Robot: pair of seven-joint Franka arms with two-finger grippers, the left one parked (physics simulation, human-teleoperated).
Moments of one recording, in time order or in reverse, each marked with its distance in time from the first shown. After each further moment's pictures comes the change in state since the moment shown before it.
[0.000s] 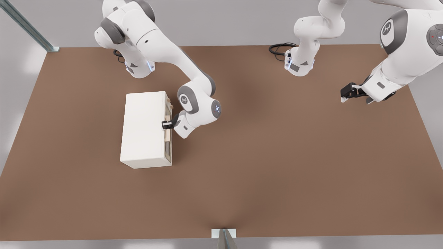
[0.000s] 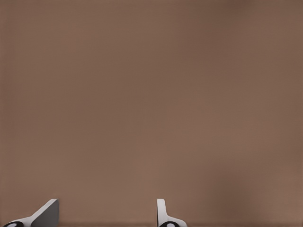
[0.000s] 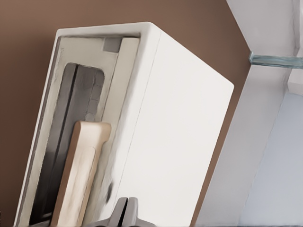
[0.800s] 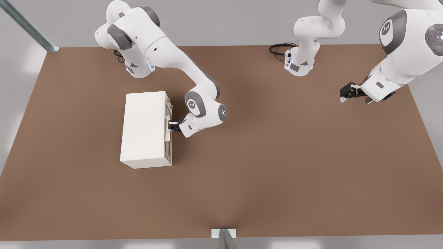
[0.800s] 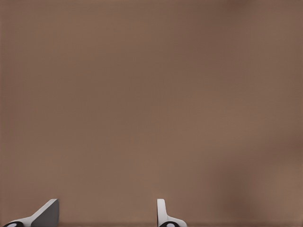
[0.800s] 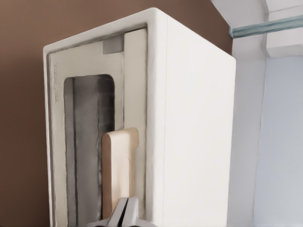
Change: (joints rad) arm 0.022 0.084 0.003 0.031 -0.001 0.005 0.296
